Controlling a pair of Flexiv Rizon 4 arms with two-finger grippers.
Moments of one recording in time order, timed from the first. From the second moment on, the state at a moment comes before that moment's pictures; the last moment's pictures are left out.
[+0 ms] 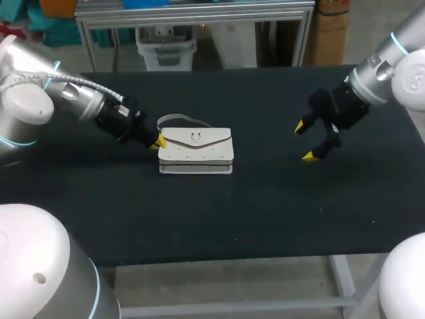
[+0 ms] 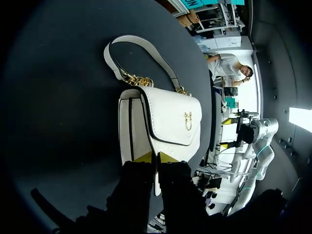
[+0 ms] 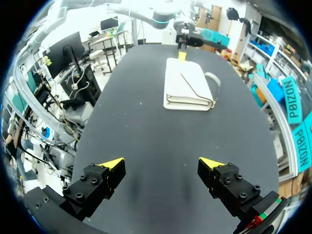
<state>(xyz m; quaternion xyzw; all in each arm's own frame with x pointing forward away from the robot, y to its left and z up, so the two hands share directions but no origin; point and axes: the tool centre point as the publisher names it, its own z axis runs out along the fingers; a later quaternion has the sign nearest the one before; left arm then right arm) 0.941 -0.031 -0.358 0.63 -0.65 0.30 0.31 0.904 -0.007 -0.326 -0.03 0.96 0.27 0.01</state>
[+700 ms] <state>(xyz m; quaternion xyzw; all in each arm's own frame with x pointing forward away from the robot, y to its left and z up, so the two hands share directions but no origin) 0.943 -0.045 -0.364 0.65 -0.63 0.32 0.28 0.904 -0.007 -0.326 -0.03 0.96 0.27 0.01</state>
